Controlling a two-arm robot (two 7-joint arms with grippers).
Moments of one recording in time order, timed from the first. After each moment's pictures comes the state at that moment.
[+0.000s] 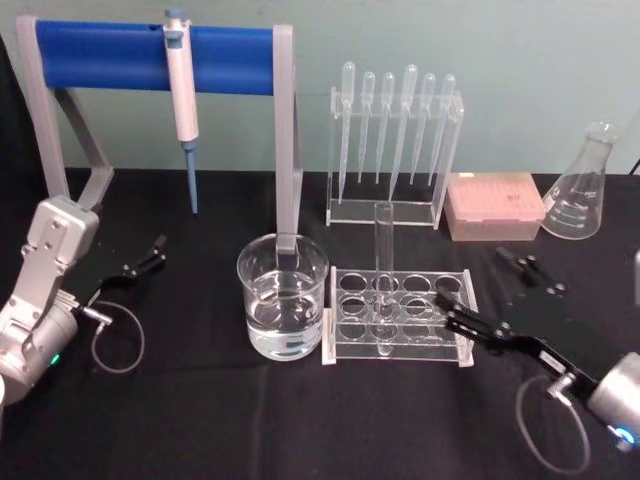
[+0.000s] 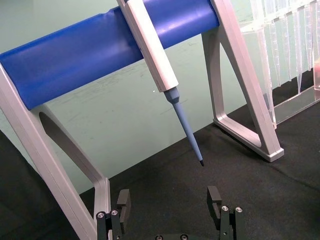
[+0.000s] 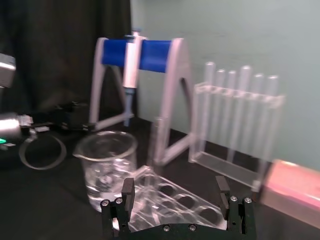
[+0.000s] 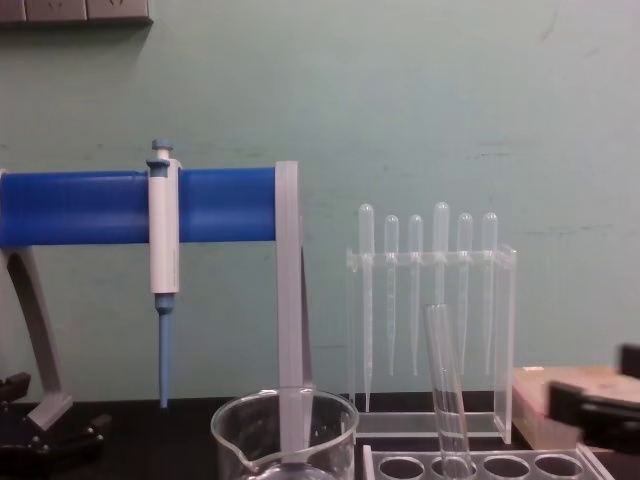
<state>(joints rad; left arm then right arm) -0.20 0.60 0.45 -1.41 -0.25 -0.12 0.03 -0.09 0.72 -0.34 -1.85 0.55 -0.10 0.22</state>
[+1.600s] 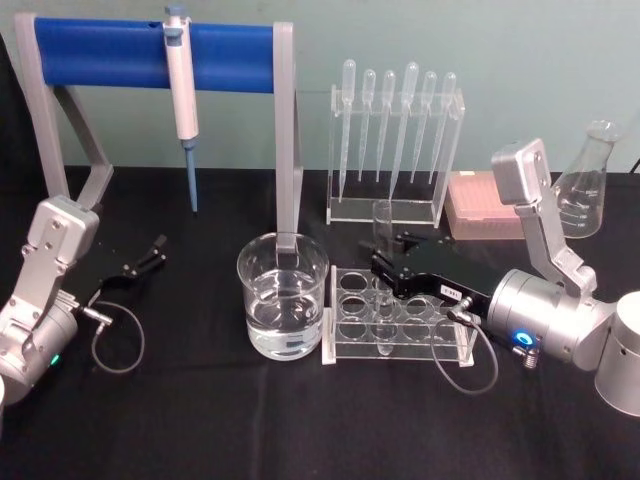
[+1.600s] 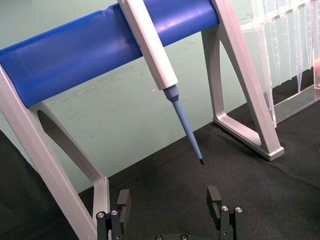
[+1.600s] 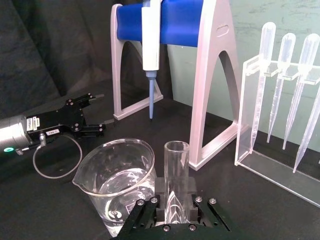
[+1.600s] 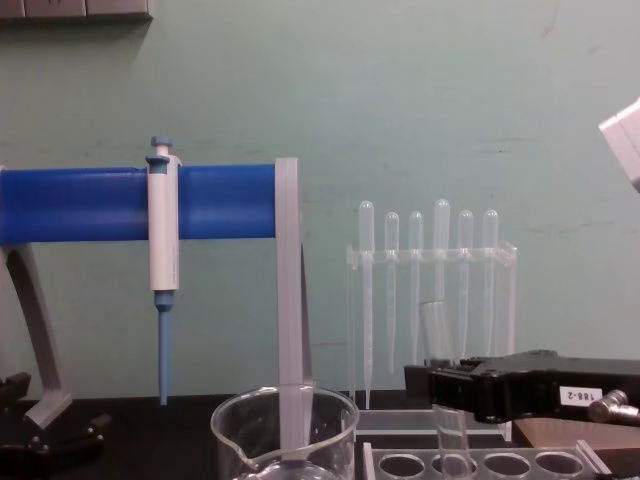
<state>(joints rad) -0.20 0.60 0.45 -1.41 -0.25 -0.12 0.03 0.30 0.50 -0.48 -1.57 0.56 0.23 0.42</state>
